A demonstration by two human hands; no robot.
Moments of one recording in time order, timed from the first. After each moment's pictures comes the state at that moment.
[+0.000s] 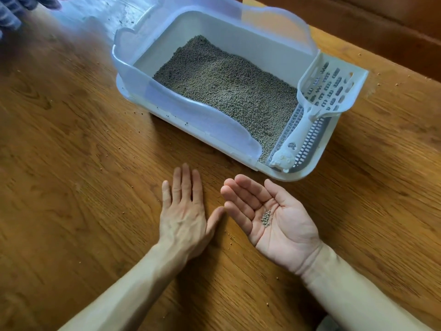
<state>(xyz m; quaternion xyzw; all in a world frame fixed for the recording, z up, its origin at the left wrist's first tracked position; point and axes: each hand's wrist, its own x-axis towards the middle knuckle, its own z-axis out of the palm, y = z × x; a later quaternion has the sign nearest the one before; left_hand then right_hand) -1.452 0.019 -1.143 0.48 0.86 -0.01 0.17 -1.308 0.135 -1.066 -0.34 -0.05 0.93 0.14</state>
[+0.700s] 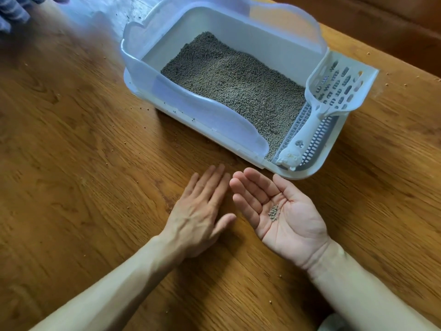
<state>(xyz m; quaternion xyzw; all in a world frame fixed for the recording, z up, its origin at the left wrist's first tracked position) -1.462 0.016 -1.143 0.65 0.75 0.03 0.12 -1.307 0.140 -1.070 -0.34 -0.06 0.93 0.15</state>
